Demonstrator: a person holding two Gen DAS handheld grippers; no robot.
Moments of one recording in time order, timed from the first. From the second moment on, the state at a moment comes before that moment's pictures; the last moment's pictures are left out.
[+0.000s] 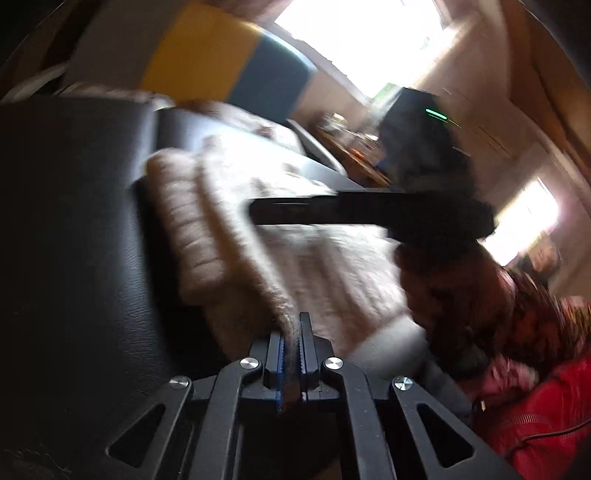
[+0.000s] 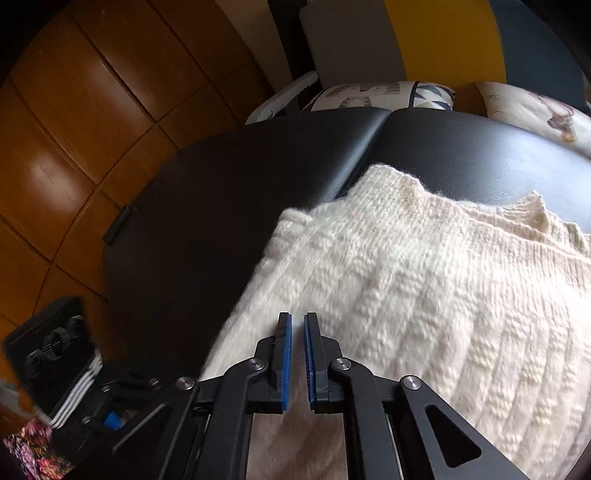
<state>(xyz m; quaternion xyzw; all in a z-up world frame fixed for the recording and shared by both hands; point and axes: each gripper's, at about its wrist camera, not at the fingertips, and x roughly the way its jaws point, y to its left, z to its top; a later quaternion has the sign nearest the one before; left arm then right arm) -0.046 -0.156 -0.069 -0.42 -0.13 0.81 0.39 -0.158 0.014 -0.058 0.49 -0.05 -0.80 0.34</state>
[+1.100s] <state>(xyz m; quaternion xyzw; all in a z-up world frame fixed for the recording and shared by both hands) -0.085 -0.196 -0.070 -0.42 -0.21 0.85 0.24 -0.138 -0.024 -0.058 0.46 0.02 -0.80 0.39</state>
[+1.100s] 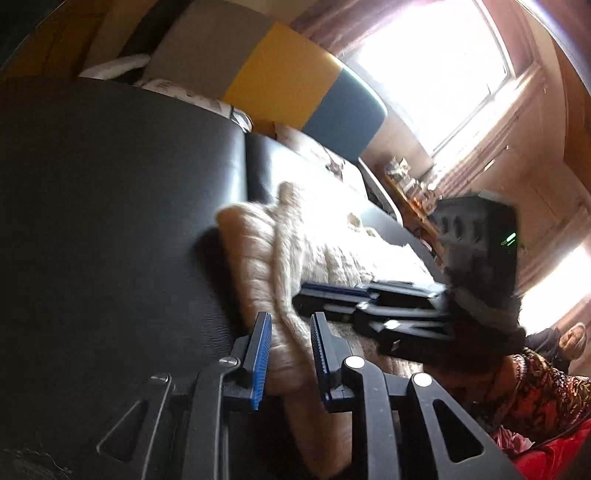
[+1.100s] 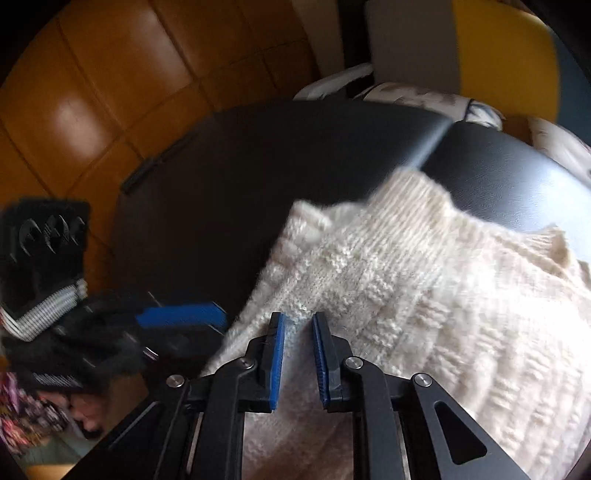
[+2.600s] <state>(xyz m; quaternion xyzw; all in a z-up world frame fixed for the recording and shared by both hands) -0.058 -0.097 -0.011 -0.35 -0.08 0.93 0.03 -0.088 0.371 -0.026 0.45 -0.13 -0.88 0.03</state>
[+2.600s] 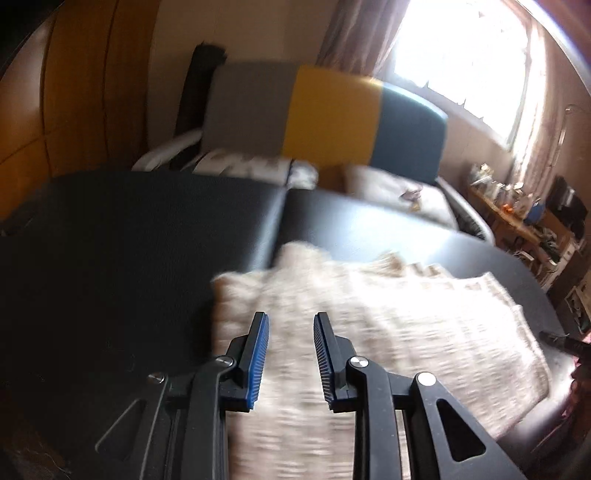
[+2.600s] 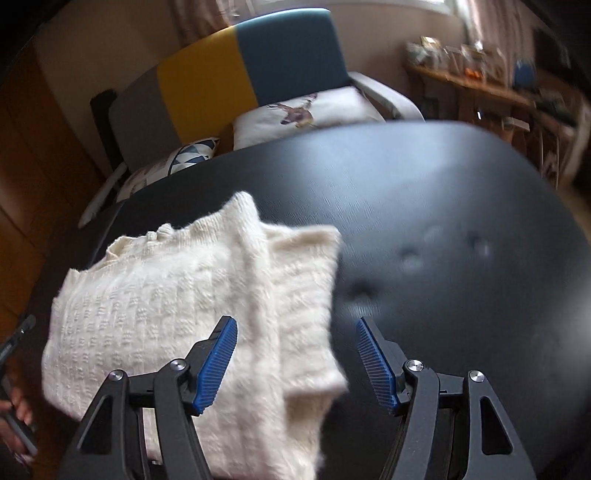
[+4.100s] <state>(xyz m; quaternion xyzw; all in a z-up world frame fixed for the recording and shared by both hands) 0.003 0.090 -0.081 -0.33 0.13 0.93 0.13 -0.099 0.391 -0.086 0.43 -0.42 -0.78 0.17</state>
